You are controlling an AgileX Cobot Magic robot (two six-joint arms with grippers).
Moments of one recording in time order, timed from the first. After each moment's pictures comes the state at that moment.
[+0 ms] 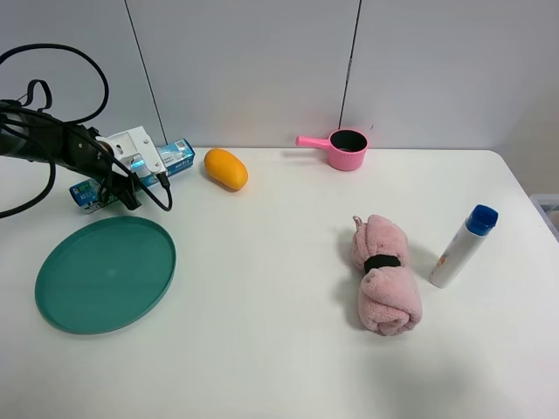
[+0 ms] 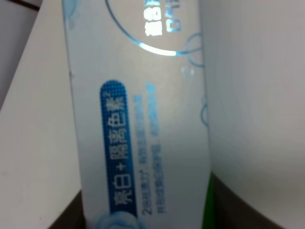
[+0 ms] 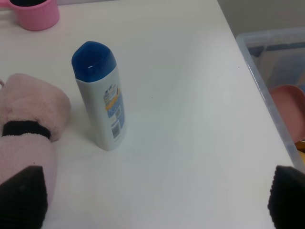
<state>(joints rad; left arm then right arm) -0.06 2.12 -1.24 0.07 0.05 0.88 -0.02 0.00 -0.50 -0.07 1.07 0.09</state>
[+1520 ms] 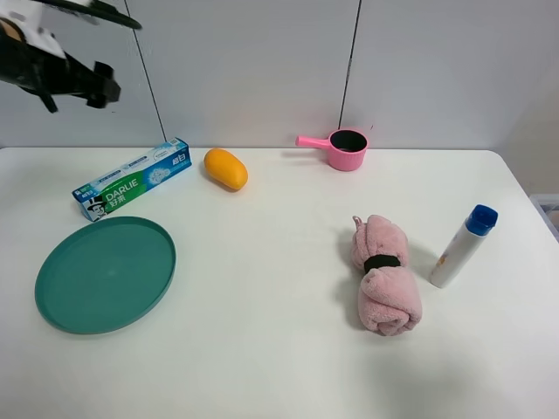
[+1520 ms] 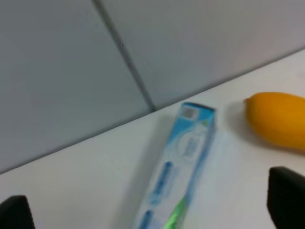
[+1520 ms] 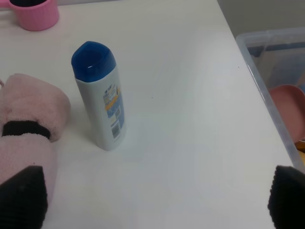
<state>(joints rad) -0.06 1.54 -1.24 0.11 0.39 0.12 -0.02 0.00 -0.50 -0.07 1.07 0.09</state>
